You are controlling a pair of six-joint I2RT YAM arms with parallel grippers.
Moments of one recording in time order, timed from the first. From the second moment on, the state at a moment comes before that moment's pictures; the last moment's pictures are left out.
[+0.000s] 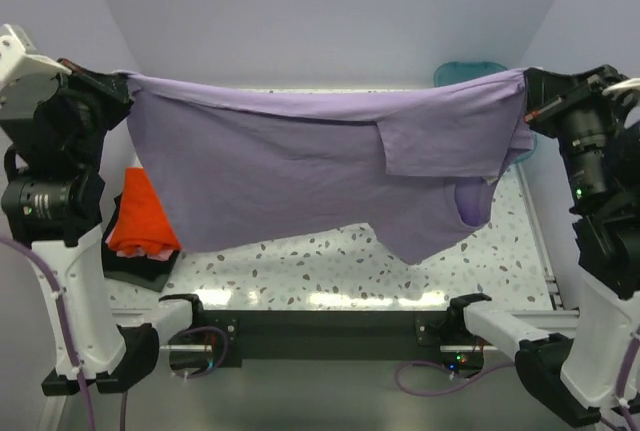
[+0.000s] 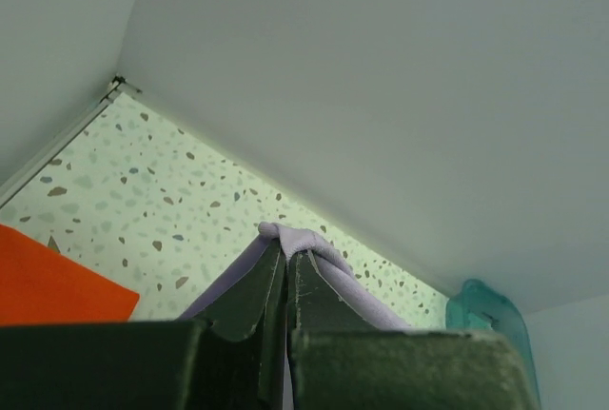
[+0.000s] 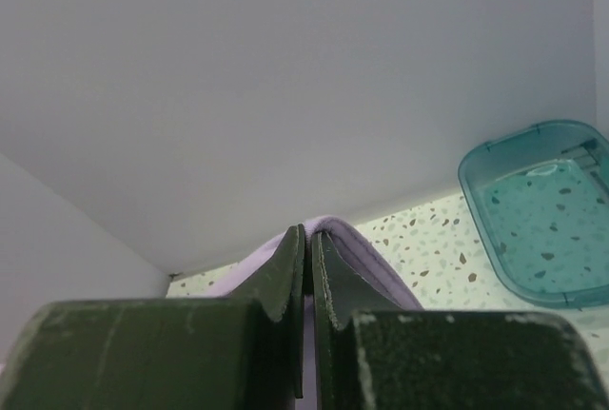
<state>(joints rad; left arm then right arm) 0.06 1.11 1.94 -0.92 -0.17 -0.62 0.18 1.05 2.01 -0.85 0.23 0.49</state>
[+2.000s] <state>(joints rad) 0.06 1.51 0.93 -0.41 -0.04 -0.69 0.05 1.44 1.06 -0.56 0.08 0.50</state>
